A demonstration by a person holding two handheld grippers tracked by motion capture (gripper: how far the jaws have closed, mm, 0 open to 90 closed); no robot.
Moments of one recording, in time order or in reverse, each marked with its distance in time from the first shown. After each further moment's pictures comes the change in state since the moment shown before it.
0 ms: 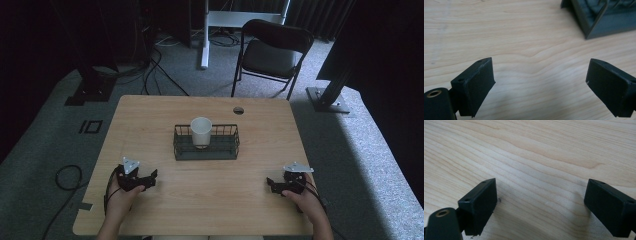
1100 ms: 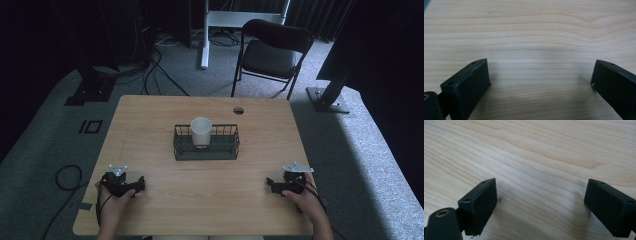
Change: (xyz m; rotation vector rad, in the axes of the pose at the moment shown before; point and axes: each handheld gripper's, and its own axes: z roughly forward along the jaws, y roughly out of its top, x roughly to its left) left arm 0.026 -0.021 -0.007 0.143 0.204 -0.165; right arm 0.000 0.000 0.000 0.000 0.000 0.000
